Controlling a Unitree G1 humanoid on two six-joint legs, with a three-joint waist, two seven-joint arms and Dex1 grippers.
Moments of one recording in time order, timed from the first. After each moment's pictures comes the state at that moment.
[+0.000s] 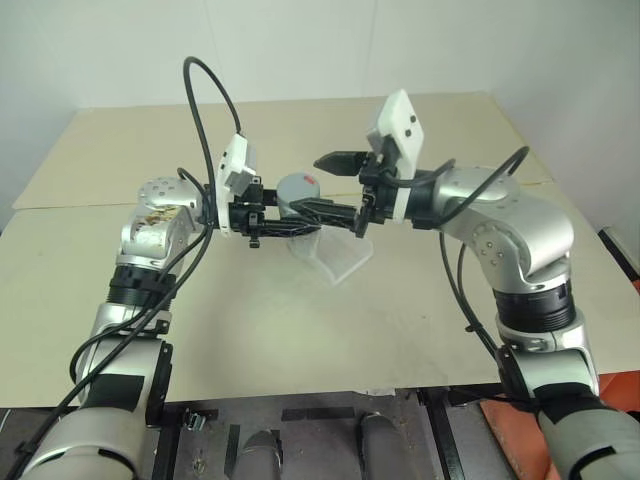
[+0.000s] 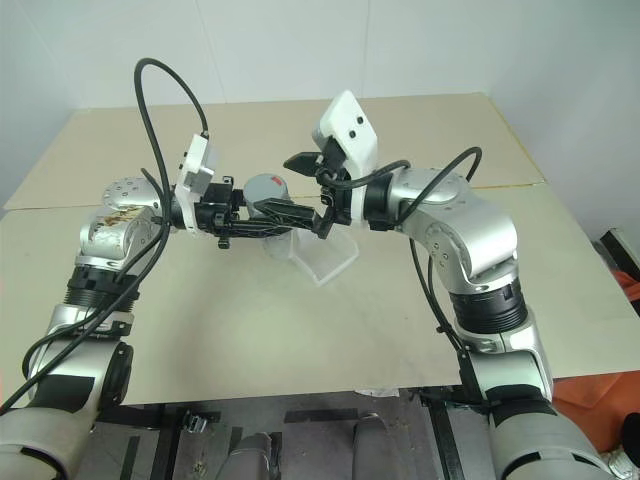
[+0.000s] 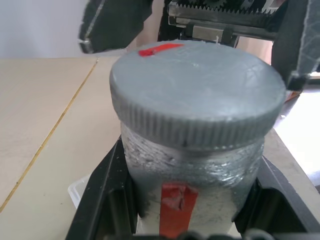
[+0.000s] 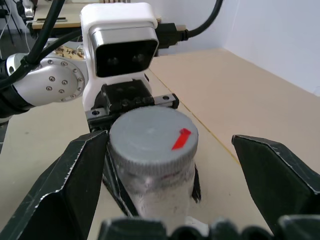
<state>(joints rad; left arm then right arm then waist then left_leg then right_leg) -0.93 0.54 -0.05 0.41 -0.39 0.30 -1.44 -0.93 -0.48 0.12 -0.19 0.53 0.81 0.74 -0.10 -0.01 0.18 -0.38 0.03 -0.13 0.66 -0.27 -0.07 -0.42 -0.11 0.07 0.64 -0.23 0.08</state>
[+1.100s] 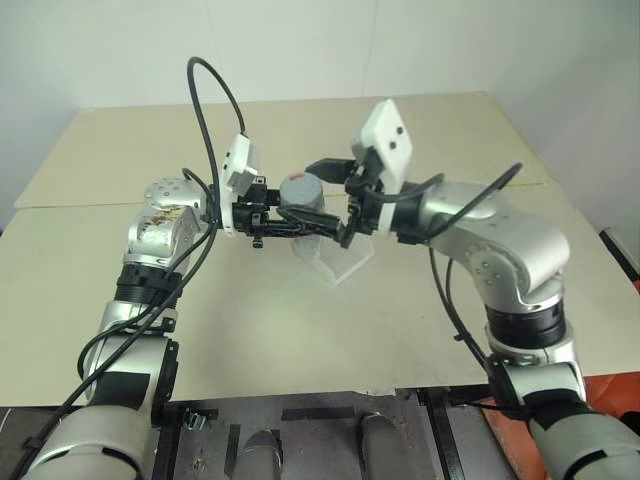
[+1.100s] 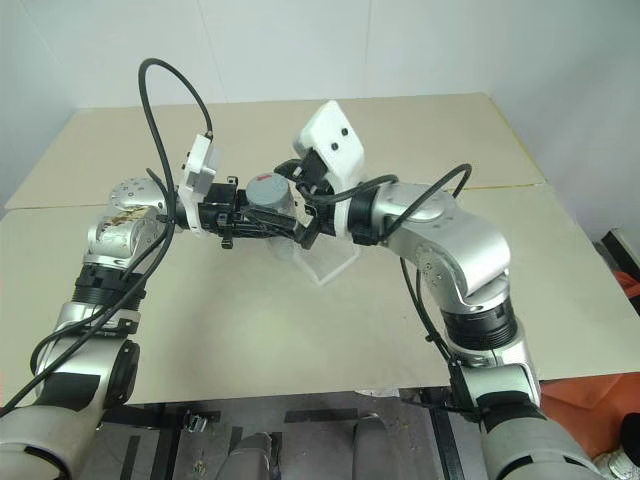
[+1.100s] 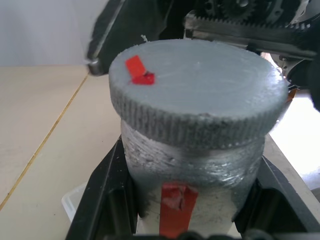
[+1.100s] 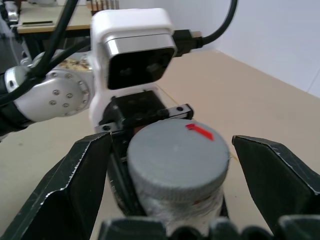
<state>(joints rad) -0.94 0.50 -0.05 0.44 -0.39 0.27 -1.48 -0.92 -0.38 0.15 -0.33 0.54 0.92 0.56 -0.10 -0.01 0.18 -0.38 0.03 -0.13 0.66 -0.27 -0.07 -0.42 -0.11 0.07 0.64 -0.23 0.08</state>
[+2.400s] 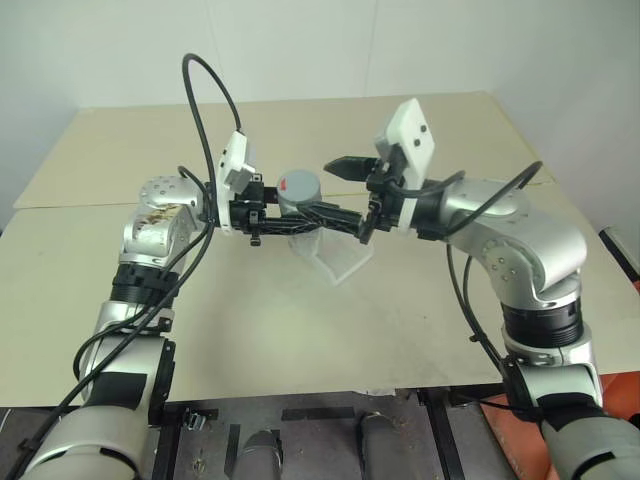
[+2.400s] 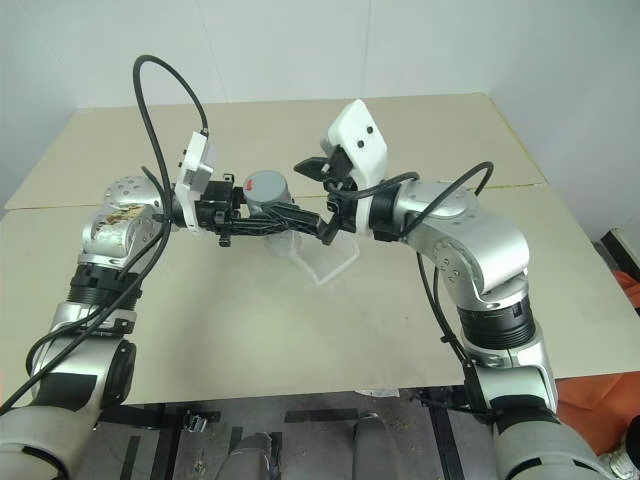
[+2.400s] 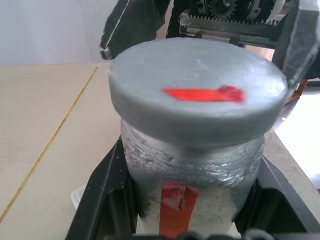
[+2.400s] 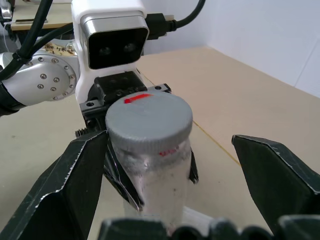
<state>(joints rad) -0.94 0.52 -0.05 0.43 -0.39 0.27 -1.46 -0.87 -0.49 0.09 -0.32 0.56 0.87 0.64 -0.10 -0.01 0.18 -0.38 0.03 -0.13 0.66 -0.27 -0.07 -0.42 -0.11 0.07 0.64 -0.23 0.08</state>
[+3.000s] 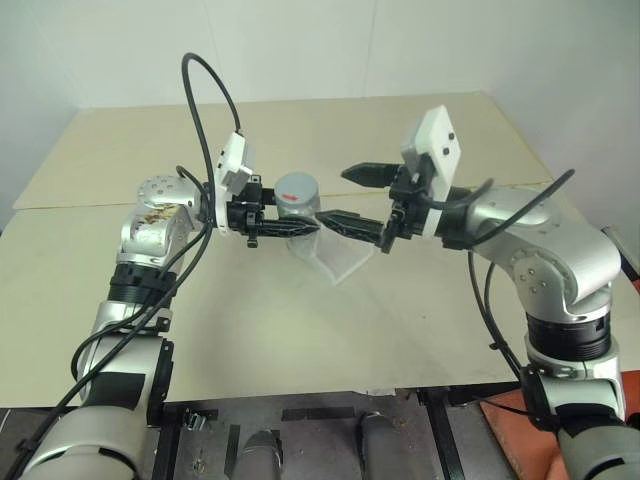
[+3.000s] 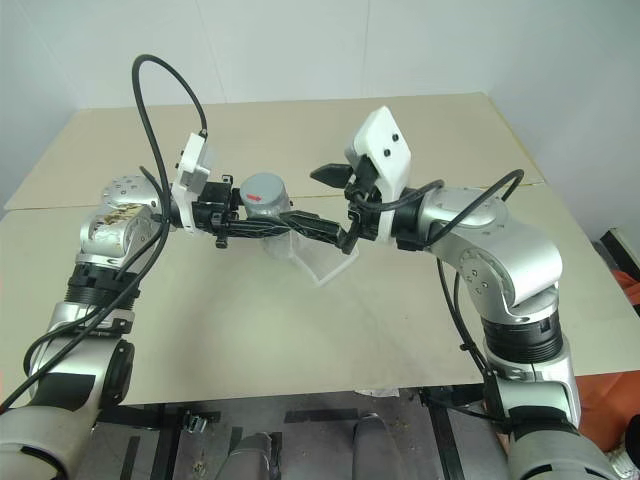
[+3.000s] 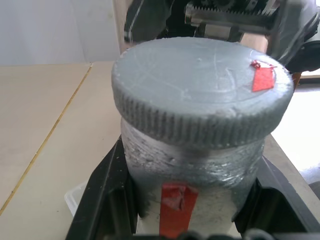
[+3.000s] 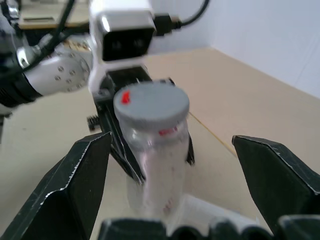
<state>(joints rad) -0.94 0.52 -0.05 0.43 -0.39 0.26 -1.49 -0.85 -0.53 0.05 -0.39 0.64 0.89 0.66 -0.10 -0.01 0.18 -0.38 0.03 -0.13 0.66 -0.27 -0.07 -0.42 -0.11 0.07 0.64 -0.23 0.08</state>
